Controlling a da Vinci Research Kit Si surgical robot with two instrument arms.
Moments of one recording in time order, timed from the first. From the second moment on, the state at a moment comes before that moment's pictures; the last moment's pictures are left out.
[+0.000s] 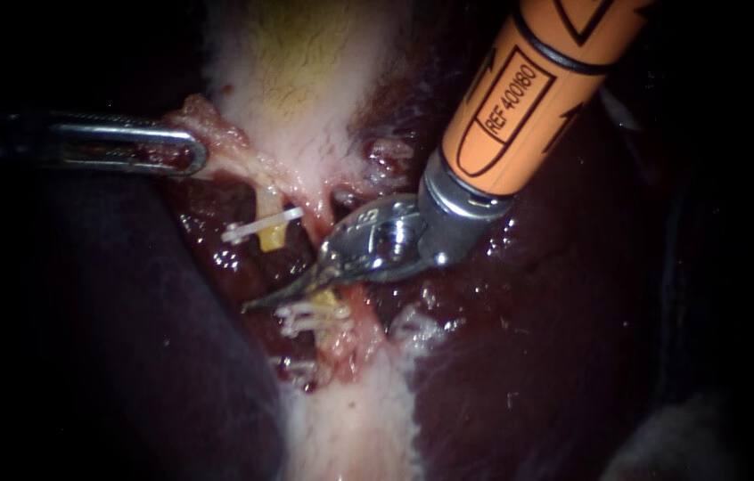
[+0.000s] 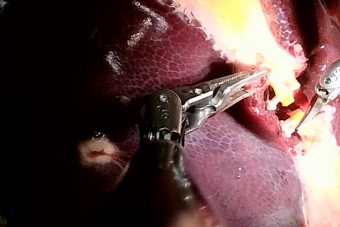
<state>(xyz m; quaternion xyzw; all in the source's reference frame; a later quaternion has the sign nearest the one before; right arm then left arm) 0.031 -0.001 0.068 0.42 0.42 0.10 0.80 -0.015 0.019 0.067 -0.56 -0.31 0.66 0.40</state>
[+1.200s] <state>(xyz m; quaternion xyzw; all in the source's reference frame) 0.027 -0.003 0.064 0.26 0.48 0.13 0.83 -0.015 0.019 0.067 -0.56 -0.31 0.66 0.40</state>
